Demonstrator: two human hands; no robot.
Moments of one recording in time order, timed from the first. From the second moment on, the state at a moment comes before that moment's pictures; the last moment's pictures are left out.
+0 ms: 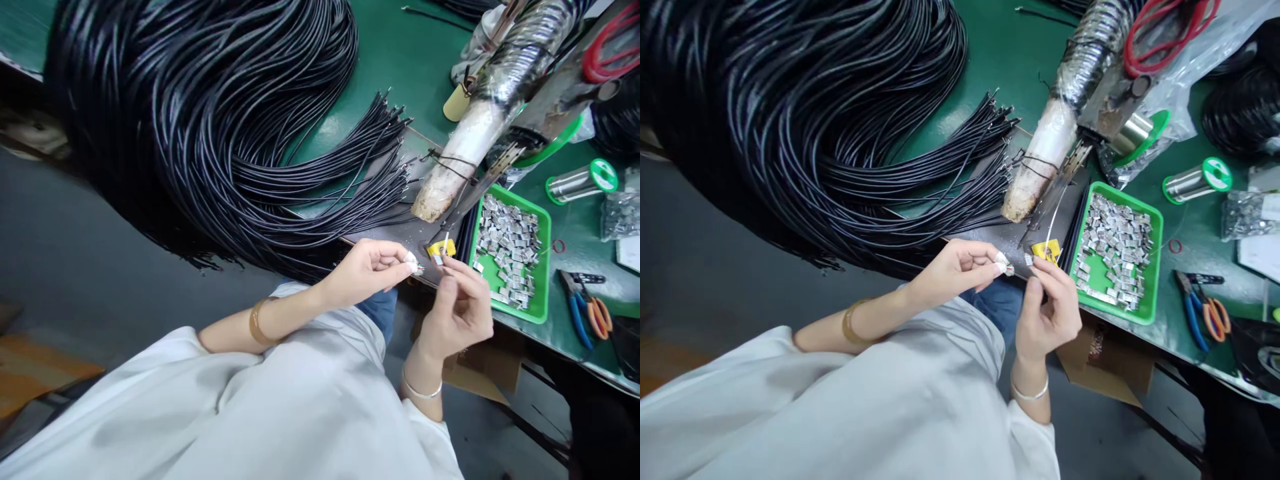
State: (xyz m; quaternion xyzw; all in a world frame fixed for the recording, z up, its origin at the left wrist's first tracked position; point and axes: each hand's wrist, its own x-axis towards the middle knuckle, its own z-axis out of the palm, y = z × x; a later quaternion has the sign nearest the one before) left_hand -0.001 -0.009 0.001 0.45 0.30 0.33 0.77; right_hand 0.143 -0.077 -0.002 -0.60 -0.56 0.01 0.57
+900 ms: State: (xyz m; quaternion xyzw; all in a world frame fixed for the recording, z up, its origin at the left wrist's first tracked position) left_hand 0.009 0.002 0.003 0.49 0.34 0.39 0.71; right_hand 0.150 -0.072 -0.013 -0.58 -0.61 0.02 0.54
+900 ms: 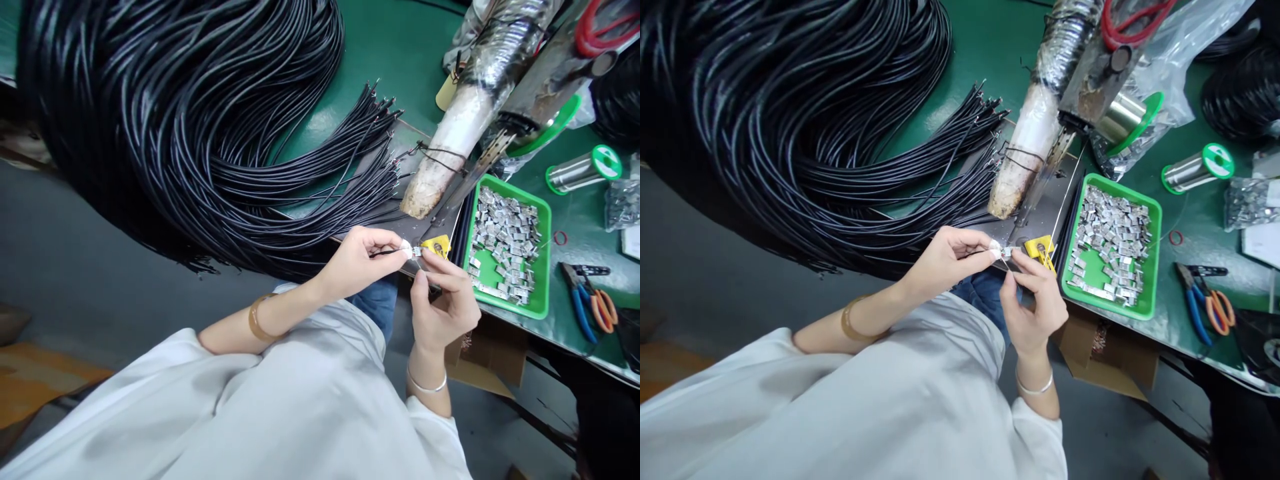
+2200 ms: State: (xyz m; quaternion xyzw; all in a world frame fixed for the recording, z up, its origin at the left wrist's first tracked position) left_hand 0.006 0.011 0.011 0.58 0.38 0.34 0.63; right_hand 0.148 -0.065 -0.006 -0.60 -0.62 -0.02 0.51
